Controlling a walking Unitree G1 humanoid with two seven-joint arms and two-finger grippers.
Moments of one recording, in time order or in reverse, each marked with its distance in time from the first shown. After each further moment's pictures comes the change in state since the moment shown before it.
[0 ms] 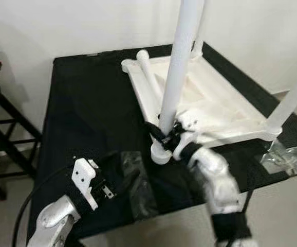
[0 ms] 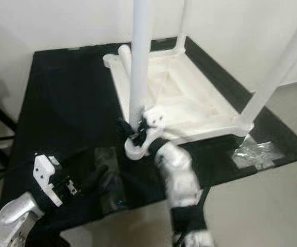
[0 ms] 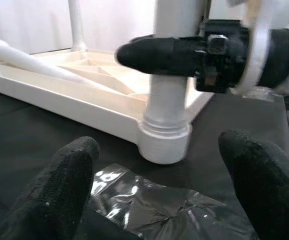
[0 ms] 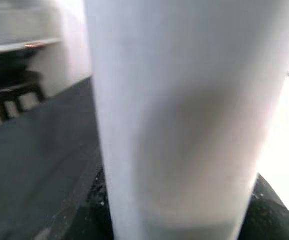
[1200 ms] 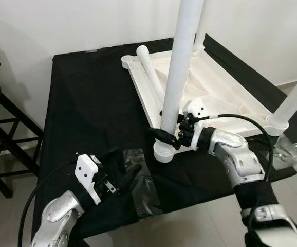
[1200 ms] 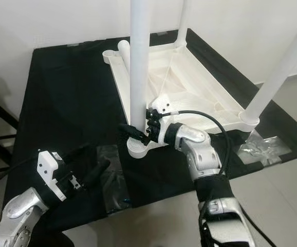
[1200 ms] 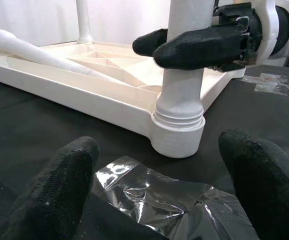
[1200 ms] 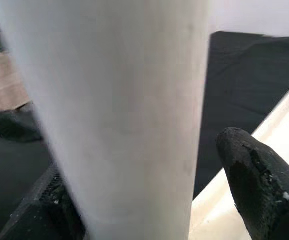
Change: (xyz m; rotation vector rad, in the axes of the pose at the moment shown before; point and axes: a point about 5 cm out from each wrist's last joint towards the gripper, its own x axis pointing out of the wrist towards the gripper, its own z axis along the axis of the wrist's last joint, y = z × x) left arm 0.002 0.004 -0.004 0.002 0.010 0.012; right arm 0.013 -0.065 0.019 0.023 0.099 0.557
